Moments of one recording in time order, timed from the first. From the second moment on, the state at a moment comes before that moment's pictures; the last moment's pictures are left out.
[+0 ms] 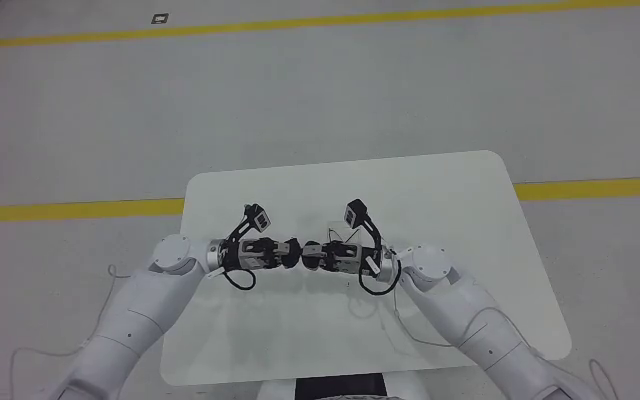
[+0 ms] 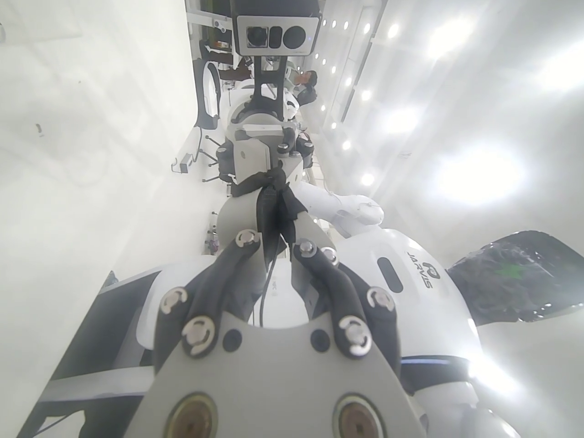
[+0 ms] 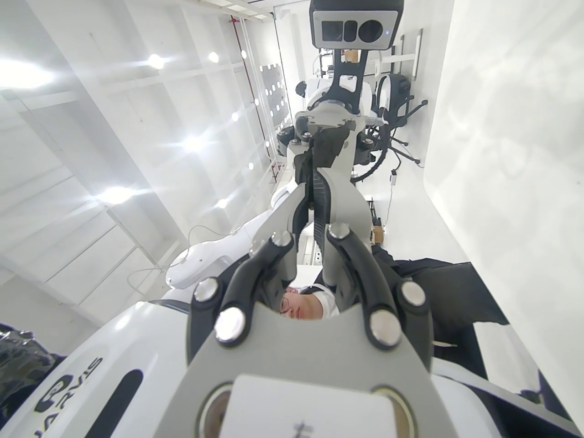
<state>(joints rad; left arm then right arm) 1.13 -0.97 -0.94 -1.22 -0.84 -0.26 -1.31 -1.26 -1.25 0.93 -1.40 0.51 -0.15 0.90</state>
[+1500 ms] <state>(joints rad) 1.28 -1.02 -1.22 -1.40 -0.54 -0.34 -1.29 -1.29 -1.23 1.00 -1.40 0.51 -0.15 0.89</state>
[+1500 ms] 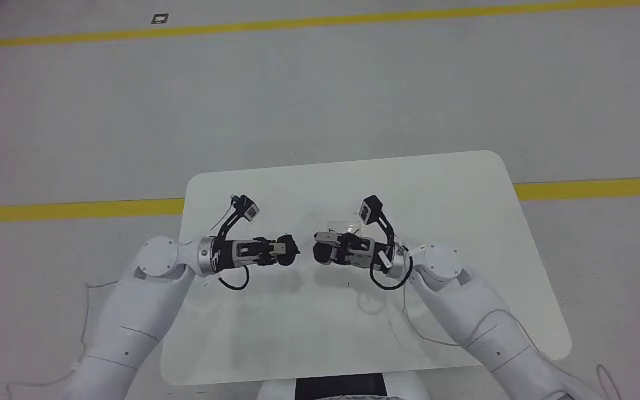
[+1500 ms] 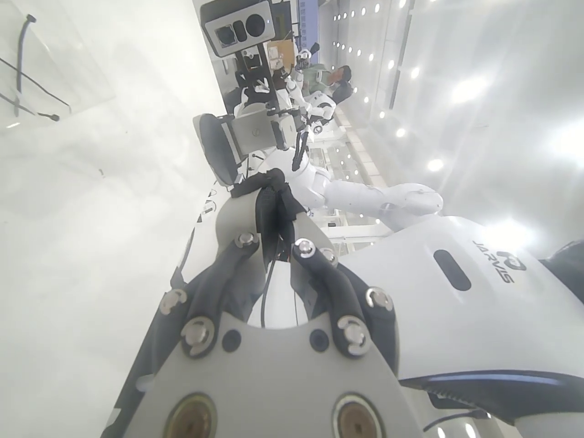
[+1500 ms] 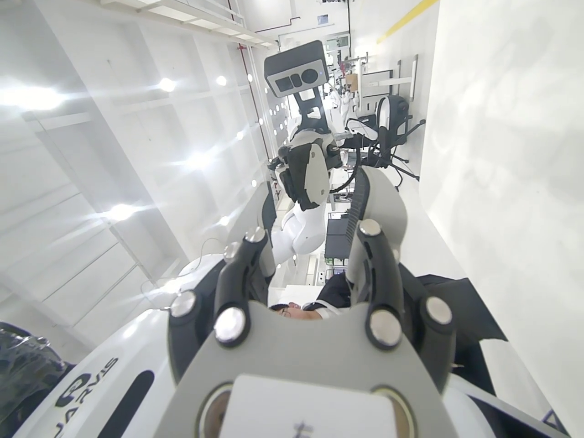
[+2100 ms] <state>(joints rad) 1.21 -1.06 -1.14 -1.22 -0.67 -0.34 -1.37 -1.28 -1.23 0.97 -1.41 0.51 -0.15 0.92</state>
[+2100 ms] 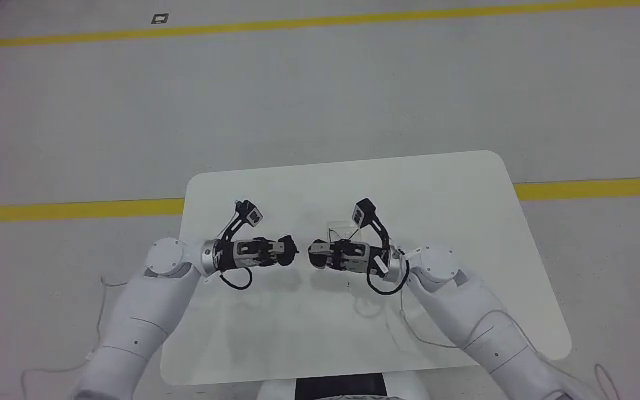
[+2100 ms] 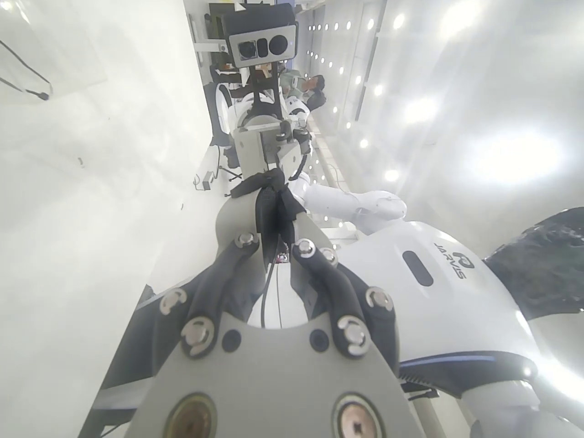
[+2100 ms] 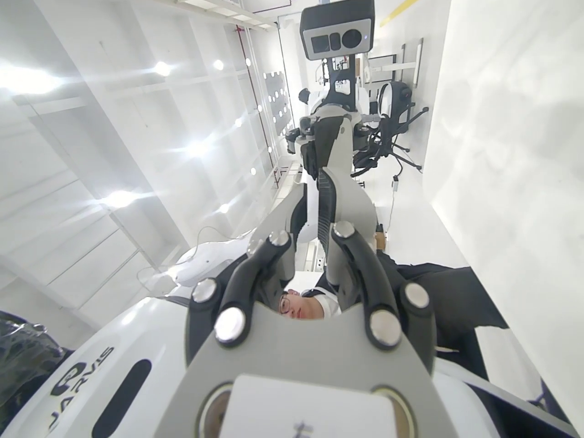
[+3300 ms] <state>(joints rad) 1.18 -1.05 -1.09 -1.21 -0.68 -0.34 -1.35 -1.25 -1.25 0.92 -1.38 0.51 -0.15 0.92</state>
